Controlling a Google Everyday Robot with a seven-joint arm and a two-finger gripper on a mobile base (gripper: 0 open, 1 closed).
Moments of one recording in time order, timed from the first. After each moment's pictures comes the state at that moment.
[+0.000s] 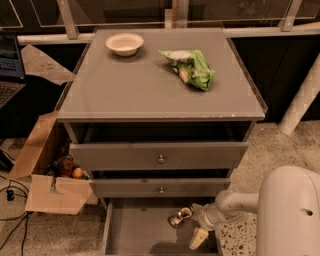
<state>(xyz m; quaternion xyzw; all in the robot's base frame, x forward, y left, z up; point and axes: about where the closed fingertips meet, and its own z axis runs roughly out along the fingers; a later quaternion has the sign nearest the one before) 0.490 -0.167 0.250 -0.60 0.76 0.16 0.18</state>
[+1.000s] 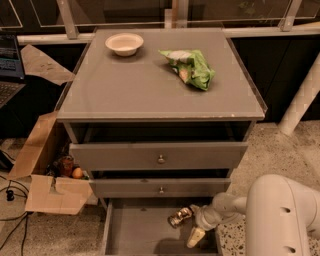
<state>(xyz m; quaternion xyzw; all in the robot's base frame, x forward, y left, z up) 0.511 -0.165 0.194 -0.59 0.77 0.17 0.19</state>
